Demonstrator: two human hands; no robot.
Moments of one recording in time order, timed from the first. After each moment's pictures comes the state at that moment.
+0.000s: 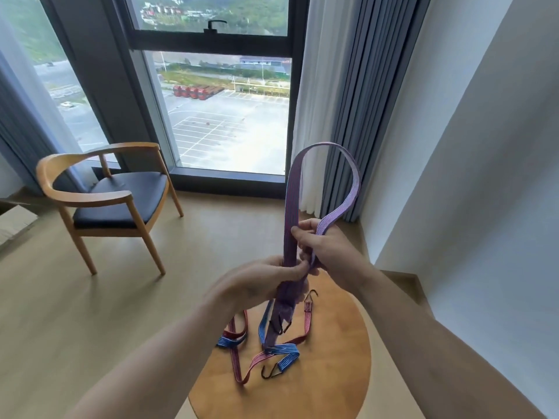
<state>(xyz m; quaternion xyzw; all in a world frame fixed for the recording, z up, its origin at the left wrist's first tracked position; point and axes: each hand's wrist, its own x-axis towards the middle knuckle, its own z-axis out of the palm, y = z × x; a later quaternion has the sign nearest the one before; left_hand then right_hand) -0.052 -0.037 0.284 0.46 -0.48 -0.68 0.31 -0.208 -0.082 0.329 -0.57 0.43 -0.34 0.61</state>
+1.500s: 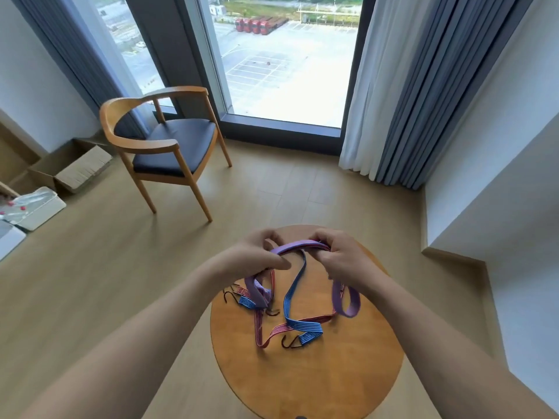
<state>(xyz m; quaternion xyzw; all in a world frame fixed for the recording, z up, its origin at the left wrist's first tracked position) -0.007 -0.064 0.262 0.72 -0.42 -0.51 0.23 -0.197 -0.141 0.233 -0.79 0.39 -0.18 0.44</state>
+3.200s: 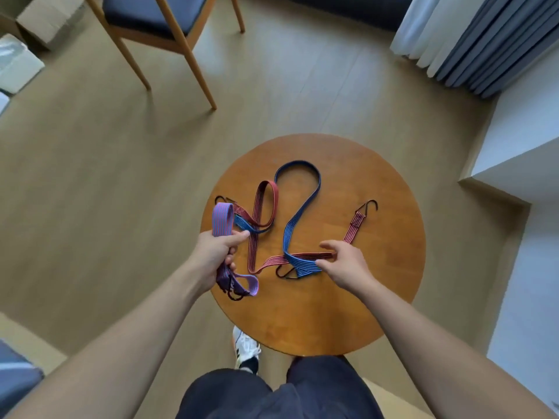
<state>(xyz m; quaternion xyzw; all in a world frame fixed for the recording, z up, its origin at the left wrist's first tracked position) 0.013 -0.002 0.059 0.75 0.05 -0.52 0.40 -0.217 -0.128 0.013 -0.71 0.52 0.14 0.46</state>
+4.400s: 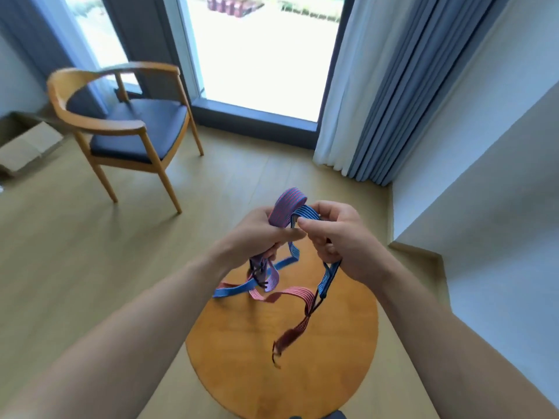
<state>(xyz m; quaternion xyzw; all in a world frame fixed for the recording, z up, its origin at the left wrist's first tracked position) -0.022 -0.097 0.254 0.61 -0.44 -0.54 0.38 -0.196 -0.133 0.298 -0.55 0.38 -0.23 0.71</state>
